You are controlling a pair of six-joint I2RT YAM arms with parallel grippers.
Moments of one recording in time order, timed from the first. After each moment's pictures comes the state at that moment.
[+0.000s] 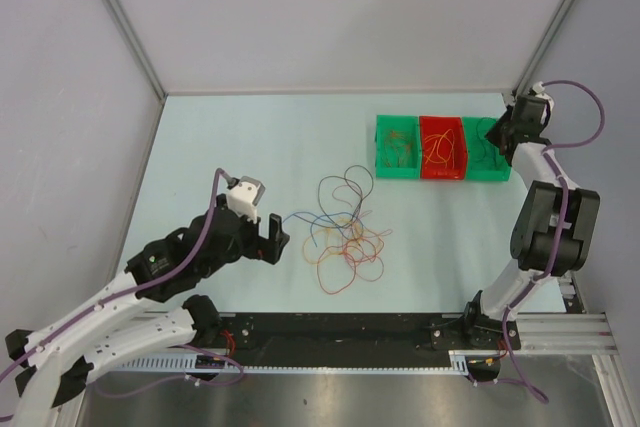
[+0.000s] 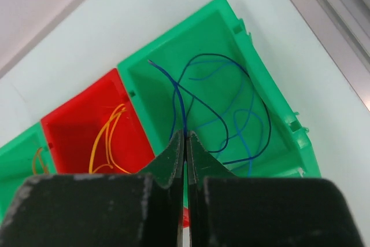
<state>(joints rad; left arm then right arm) -0.95 0.65 0.83 -0.74 -0.33 -0.38 -0.22 1.72 1.24 -0.09 0.01 0.43</state>
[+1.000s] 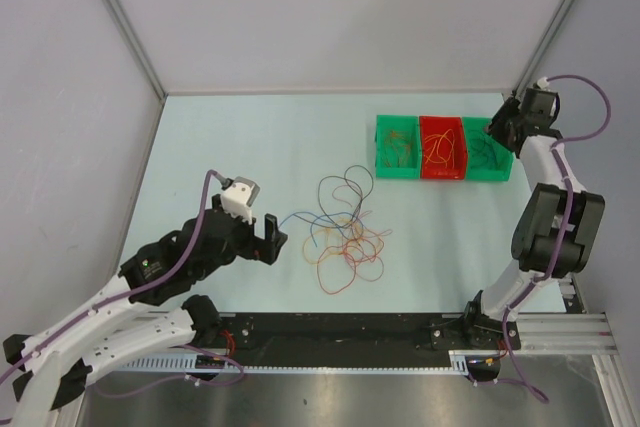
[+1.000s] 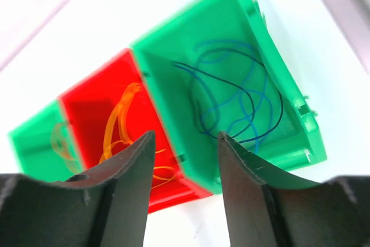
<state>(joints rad) -0.95 0.63 0.83 -0.74 -0.33 -0.38 -0.25 1.74 1.33 -0.25 -0.10 0.44</state>
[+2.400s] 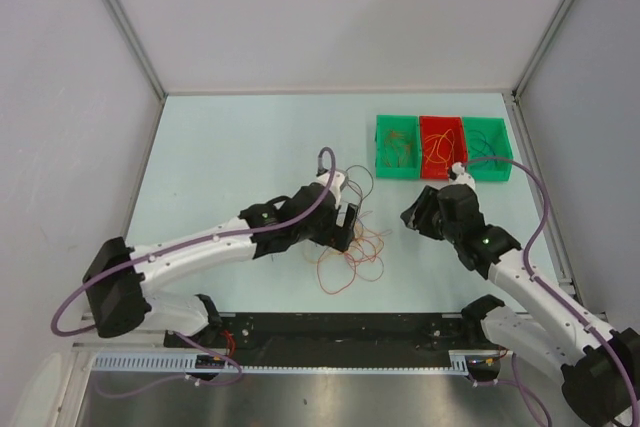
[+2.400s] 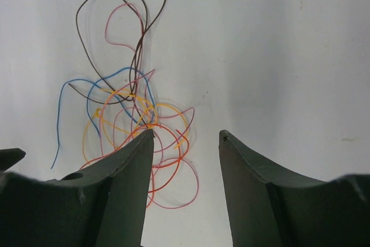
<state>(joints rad) -1.01 1.28 0.95 -0.42 -0.20 -0.49 0.48 0.86 0.60 -0.38 0.08 0.75</state>
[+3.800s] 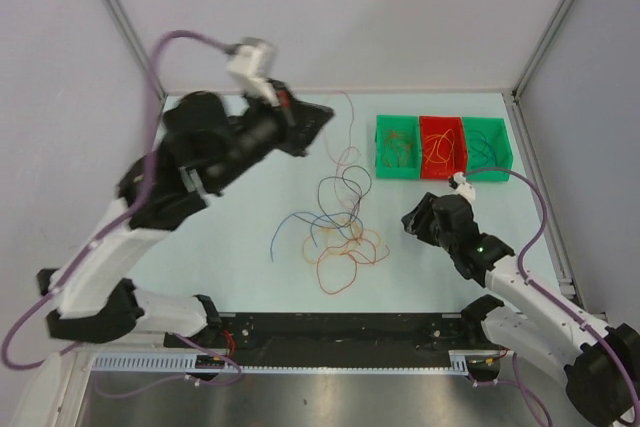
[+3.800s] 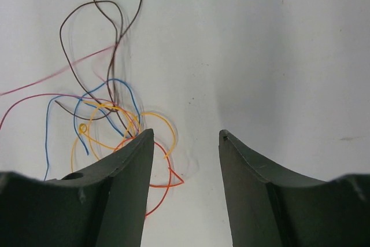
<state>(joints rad) -1.03 1.34 1.91 -0.65 -0.26 -0.40 0.54 0.85 0.48 -0.27 0.20 0.83</state>
